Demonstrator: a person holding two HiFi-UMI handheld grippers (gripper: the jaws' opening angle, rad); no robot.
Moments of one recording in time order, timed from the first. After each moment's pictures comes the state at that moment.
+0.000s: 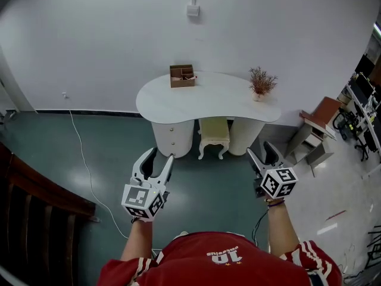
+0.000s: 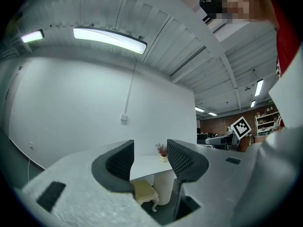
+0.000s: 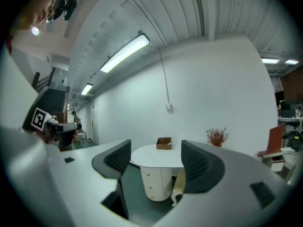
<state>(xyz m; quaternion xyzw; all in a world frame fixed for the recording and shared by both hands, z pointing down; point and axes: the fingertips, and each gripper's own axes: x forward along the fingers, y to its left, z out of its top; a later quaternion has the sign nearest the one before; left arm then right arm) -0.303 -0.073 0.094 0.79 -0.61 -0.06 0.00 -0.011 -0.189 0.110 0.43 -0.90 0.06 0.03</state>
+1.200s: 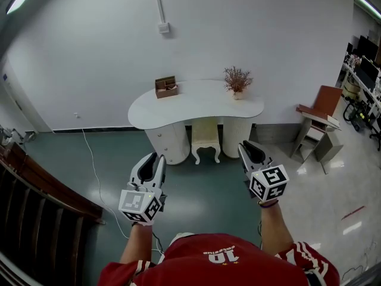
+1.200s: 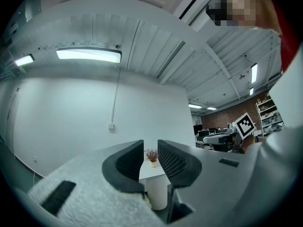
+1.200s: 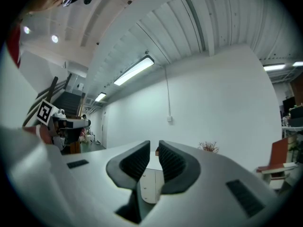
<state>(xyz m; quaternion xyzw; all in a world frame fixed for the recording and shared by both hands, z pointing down) -0.052 -0.021 0.050 0.77 -0.63 -0.03 -0.06 0.188 -0.128 0.077 0.38 -0.93 0.00 -0.01</state>
